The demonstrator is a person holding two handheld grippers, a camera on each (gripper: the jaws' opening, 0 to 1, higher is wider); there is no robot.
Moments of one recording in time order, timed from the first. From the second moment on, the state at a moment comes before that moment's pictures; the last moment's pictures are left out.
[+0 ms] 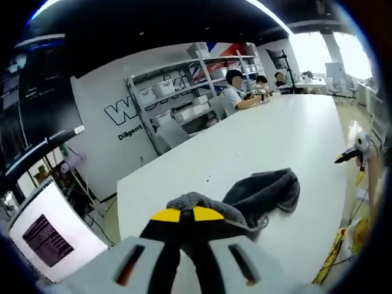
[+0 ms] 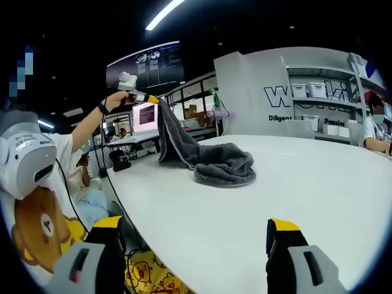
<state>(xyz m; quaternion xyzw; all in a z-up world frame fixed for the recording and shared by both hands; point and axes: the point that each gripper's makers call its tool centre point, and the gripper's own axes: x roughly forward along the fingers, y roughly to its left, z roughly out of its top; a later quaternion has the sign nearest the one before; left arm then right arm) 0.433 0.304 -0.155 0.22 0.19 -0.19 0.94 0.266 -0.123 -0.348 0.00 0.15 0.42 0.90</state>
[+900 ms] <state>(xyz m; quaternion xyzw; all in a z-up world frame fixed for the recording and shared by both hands) 0.338 0.244 -0.352 0.22 0.35 -0.30 0.86 0.264 -0.119 -0.350 -0.01 0.15 0.43 0.89</state>
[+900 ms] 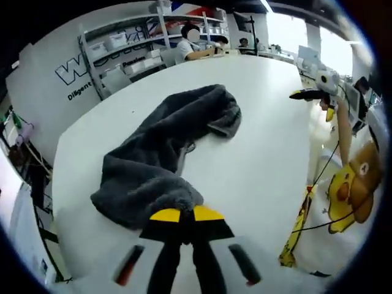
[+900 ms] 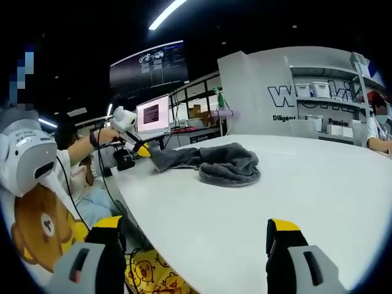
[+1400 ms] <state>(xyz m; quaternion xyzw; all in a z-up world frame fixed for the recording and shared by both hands) 0.331 0.245 -0.366 0.21 0.36 -0.30 0.86 0.263 -0.118 -0.351 0.00 0.15 0.43 0.89</state>
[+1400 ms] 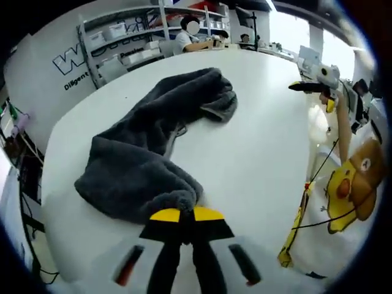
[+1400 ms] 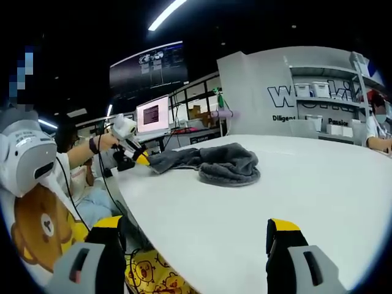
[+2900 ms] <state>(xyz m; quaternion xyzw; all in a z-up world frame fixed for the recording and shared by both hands) 0.281 0.209 -0.335 0.14 0.23 -0.24 0.93 0.270 -0.106 -0.365 -0.02 0.17 0.46 0.87</state>
